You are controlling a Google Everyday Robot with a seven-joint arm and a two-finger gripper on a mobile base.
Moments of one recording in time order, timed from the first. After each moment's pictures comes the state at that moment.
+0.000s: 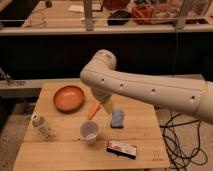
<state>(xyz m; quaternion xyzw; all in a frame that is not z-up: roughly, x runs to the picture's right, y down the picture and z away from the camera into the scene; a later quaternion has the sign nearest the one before) -0.024 0.050 0.679 -0.22 -0.06 -0.28 0.93</state>
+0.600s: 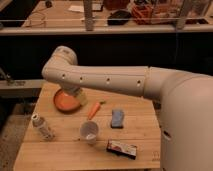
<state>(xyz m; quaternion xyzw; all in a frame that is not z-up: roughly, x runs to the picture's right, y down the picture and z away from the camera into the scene) -0.147 0.022 0.715 -0.19 -0.08 -0.35 0.91</state>
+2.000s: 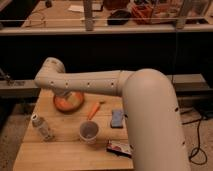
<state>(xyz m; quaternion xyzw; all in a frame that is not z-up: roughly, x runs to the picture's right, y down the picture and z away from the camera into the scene) -0.200 0.045 0.794 -0.19 -0.08 -0.41 0.89</state>
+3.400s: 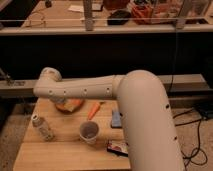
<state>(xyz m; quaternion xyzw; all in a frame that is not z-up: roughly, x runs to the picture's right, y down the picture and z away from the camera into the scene) -0.219 0.074 0.811 -0.17 -0.11 -0.43 0.88</state>
